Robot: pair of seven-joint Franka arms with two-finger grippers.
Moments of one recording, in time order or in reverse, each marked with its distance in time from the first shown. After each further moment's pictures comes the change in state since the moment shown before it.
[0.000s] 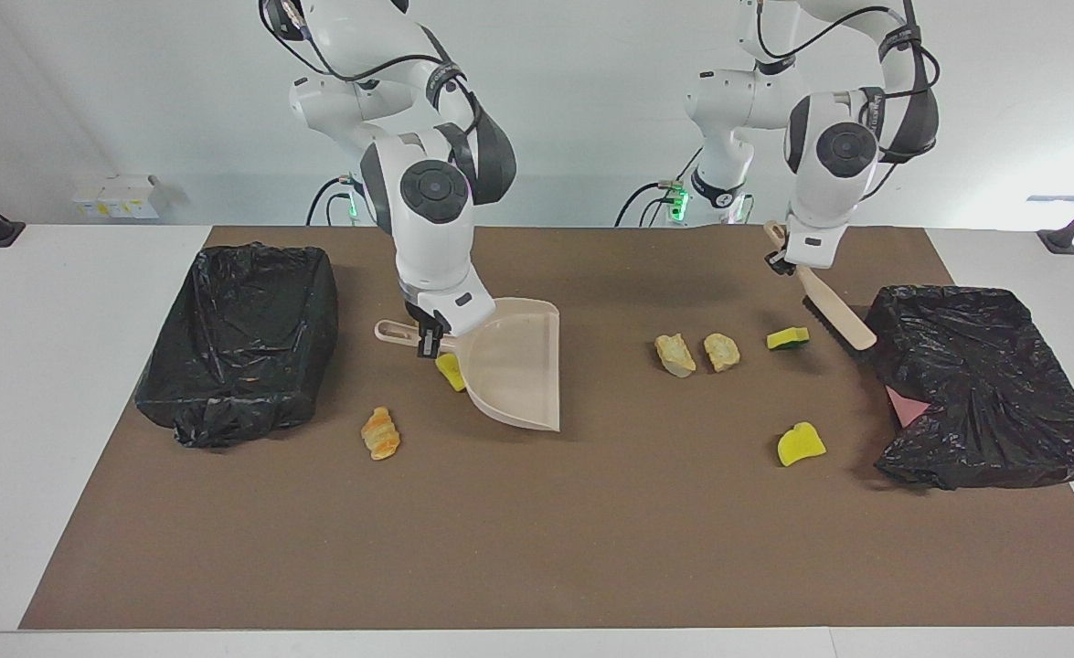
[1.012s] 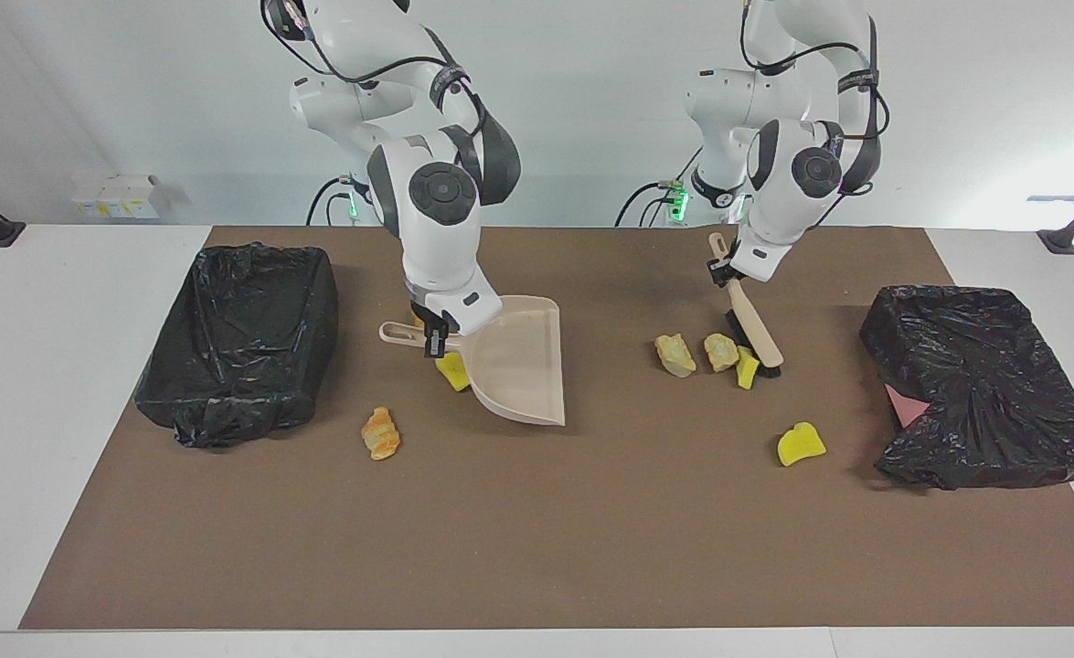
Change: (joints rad) left arm -0.178 0.036 -0.025 -0.138 -0.365 0.256 0.198; right arm 0.016 0.001 0.005 -0.010 -0.011 0.003 -0.008
